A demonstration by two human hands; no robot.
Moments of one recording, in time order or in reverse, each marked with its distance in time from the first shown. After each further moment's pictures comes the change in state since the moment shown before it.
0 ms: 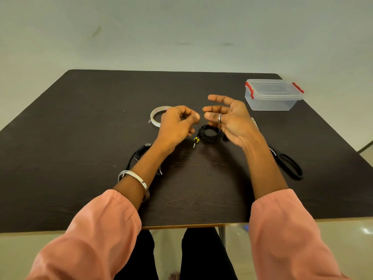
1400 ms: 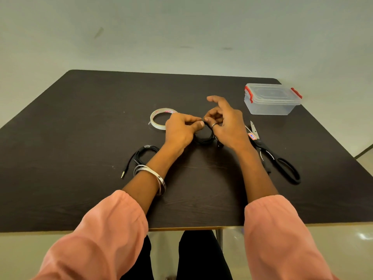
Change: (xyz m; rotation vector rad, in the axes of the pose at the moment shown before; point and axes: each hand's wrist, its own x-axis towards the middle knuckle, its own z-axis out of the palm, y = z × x) left_hand 0.002 -0.002 0.020 0.039 0.088 -0.067; right_hand 0.004 0.021 -0.005 -0.785 0.068 -0.527
